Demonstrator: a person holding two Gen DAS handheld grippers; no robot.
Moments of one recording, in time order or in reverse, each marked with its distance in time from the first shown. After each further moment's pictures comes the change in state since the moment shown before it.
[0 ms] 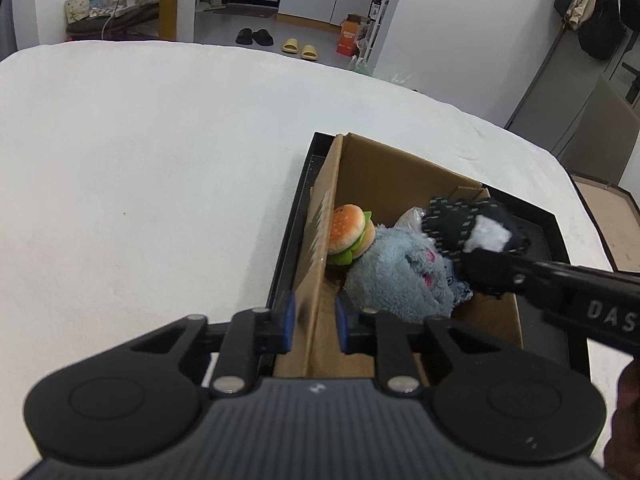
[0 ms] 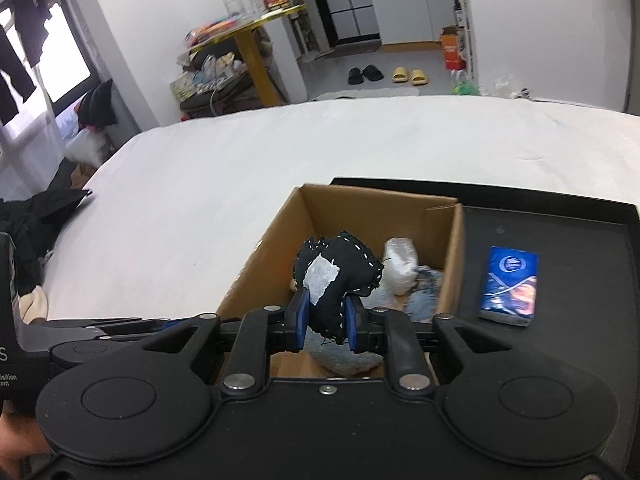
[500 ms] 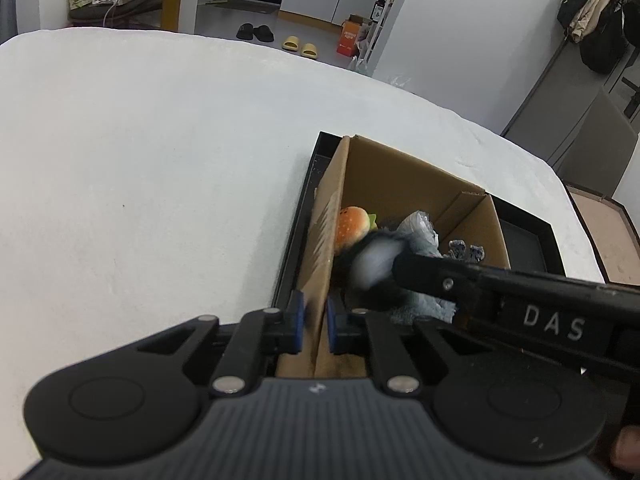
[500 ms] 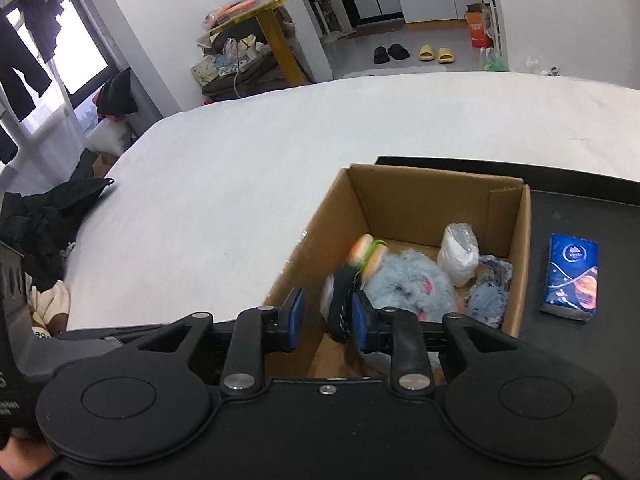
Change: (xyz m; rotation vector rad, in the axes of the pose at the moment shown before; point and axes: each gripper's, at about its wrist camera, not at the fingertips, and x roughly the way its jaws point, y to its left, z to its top) left arm 0.001 0.014 0.002 -0.037 0.006 -0.031; right arm 0.024 0.019 0.001 0.020 0.052 0.078
